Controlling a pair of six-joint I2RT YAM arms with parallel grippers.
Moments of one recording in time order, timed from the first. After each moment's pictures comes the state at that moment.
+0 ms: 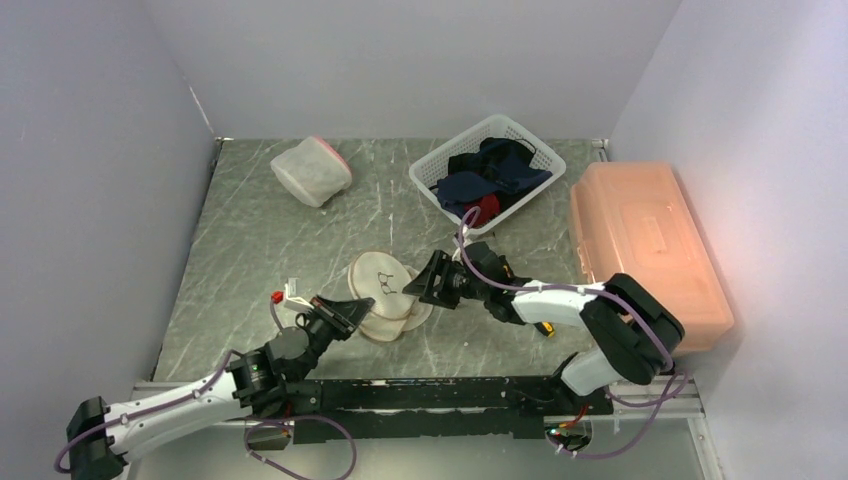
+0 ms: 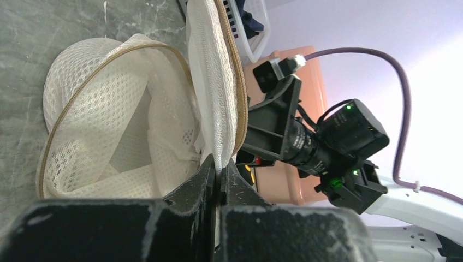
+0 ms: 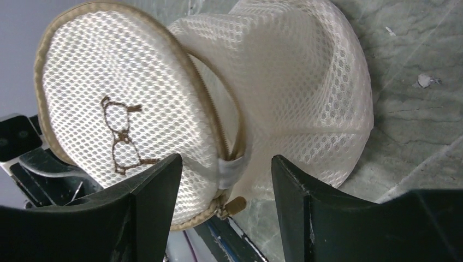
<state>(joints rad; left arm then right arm) -1.10 0.32 0.01 0.21 -0.59 -1.26 0.75 1.46 0.54 0.38 -0.30 1.08</state>
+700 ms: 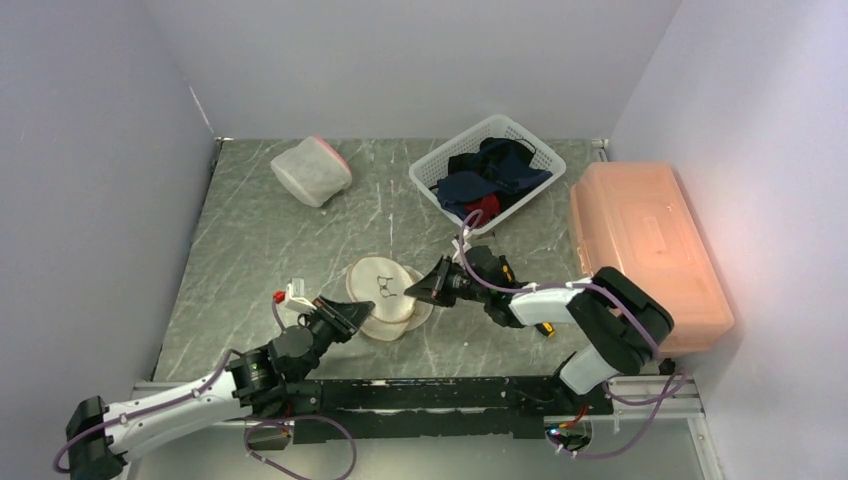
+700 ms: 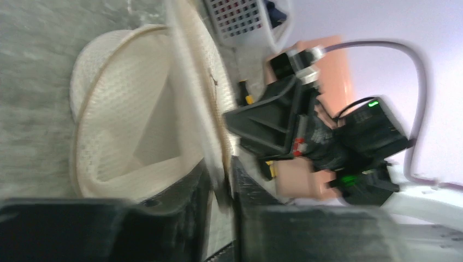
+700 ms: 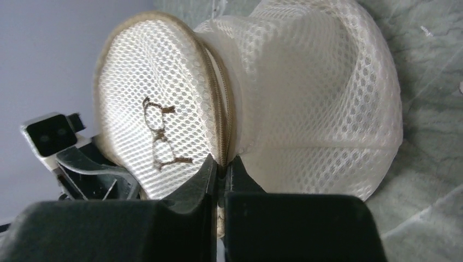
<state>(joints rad) -1.10 0.32 0.02 0.17 -0.58 -1.25 0.75 1.56 0.49 0.63 -0.35 1.19</state>
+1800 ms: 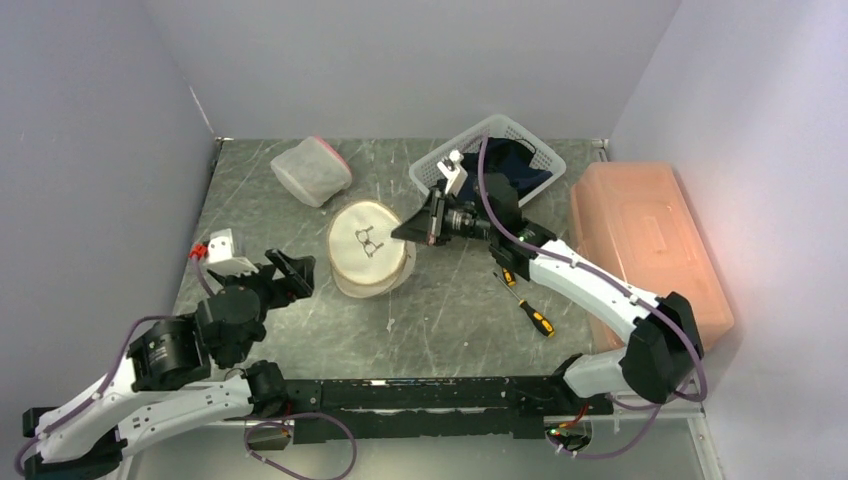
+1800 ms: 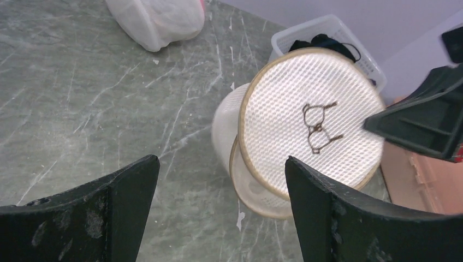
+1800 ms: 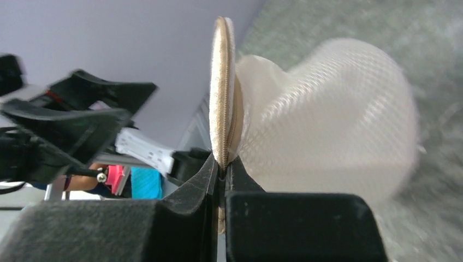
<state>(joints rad) -1.10 0.46 0.93 -0.85 -0.94 -0.79 0.69 1.36 1.10 0.03 -0.52 0.80</state>
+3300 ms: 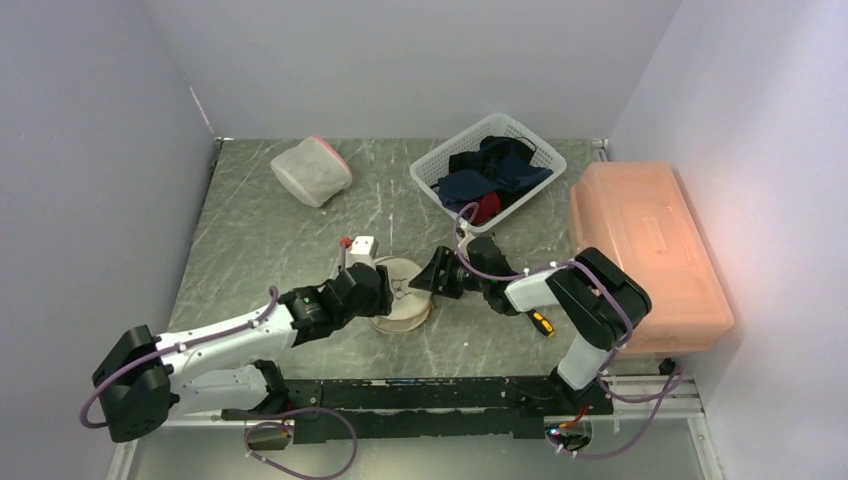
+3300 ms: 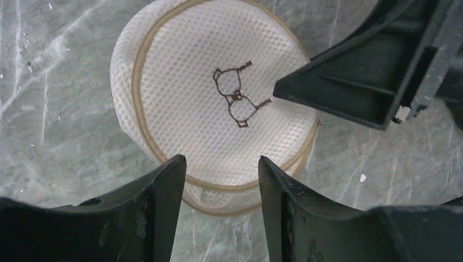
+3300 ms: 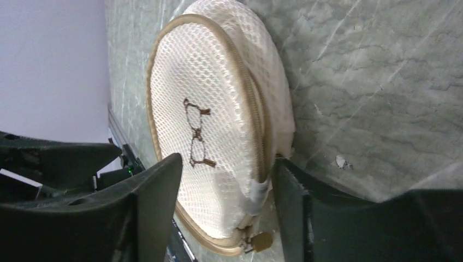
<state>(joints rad) -0.97 1.07 0.61 -0.28 -0.39 -0.75 0.63 1.71 0.53 0.65 -0.42 0.92</state>
